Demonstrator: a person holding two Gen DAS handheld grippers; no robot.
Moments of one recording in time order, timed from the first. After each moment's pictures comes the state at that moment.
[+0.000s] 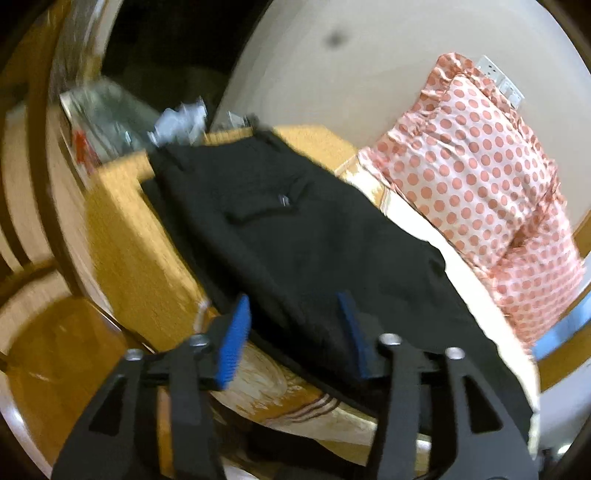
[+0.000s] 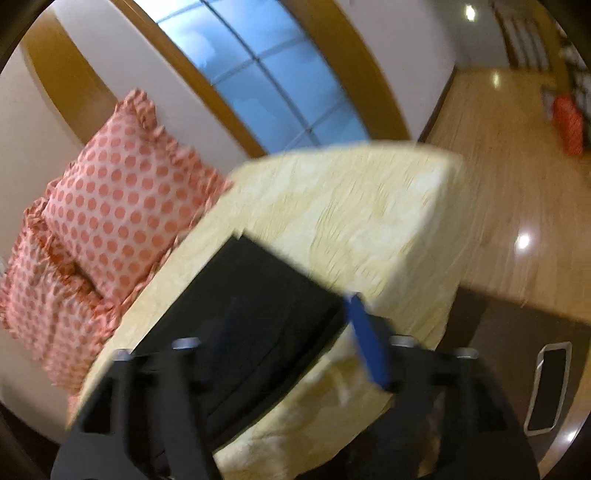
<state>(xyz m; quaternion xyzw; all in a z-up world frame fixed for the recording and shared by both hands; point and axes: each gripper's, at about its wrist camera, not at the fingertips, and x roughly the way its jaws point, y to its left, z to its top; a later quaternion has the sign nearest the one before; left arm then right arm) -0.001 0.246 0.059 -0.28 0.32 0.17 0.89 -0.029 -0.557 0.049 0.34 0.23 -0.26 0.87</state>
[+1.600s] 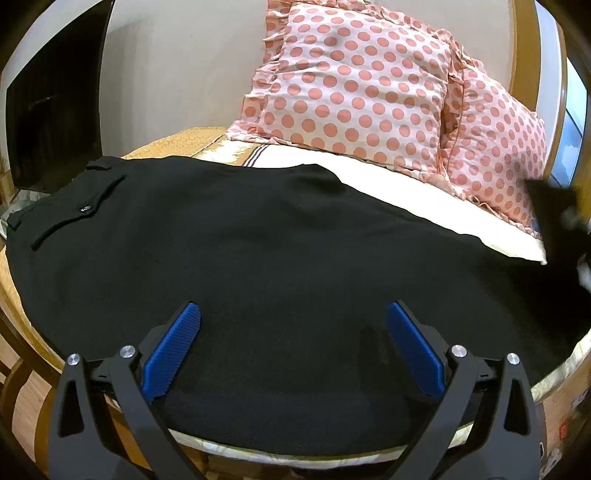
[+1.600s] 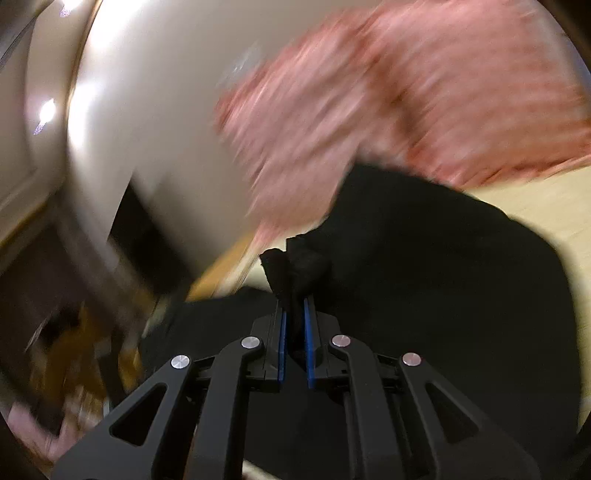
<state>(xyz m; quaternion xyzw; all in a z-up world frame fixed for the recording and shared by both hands) 0.055 0.108 0.027 -0.09 0.34 0.03 0.94 0.113 -0.208 0.089 0.18 0.32 0.31 0.88</state>
